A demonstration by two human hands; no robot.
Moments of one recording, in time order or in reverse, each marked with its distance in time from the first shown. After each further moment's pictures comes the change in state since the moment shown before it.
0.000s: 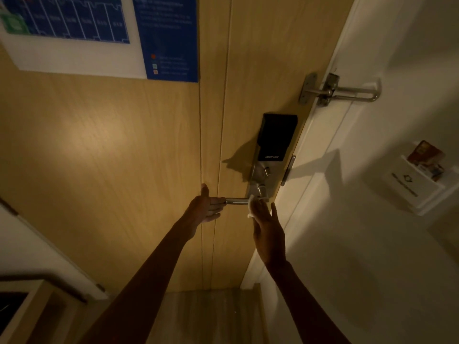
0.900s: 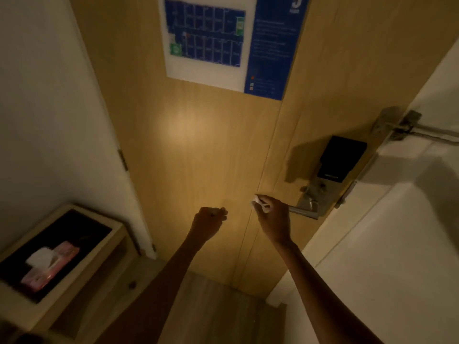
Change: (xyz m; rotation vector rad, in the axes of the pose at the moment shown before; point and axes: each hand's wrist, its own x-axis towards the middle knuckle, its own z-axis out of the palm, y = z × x) left_hand -0.105 -0.058 -0.080 0.177 0.435 0.223; right_hand 0.038 -0.116 -0.005 0.391 -0.205 -0.145
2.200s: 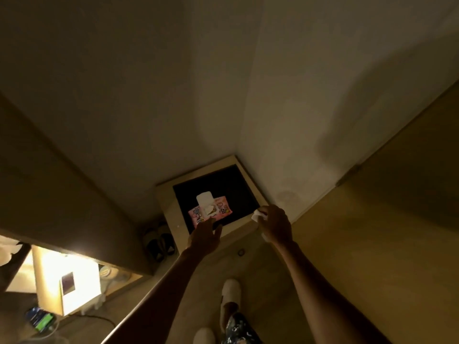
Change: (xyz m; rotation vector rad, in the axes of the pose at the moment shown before) left_hand -0.044 -0.255 -0.487 0.448 0.543 -0.455; right_hand -0.021 -0.268 0.559 -0.066 -0.899 -0.194
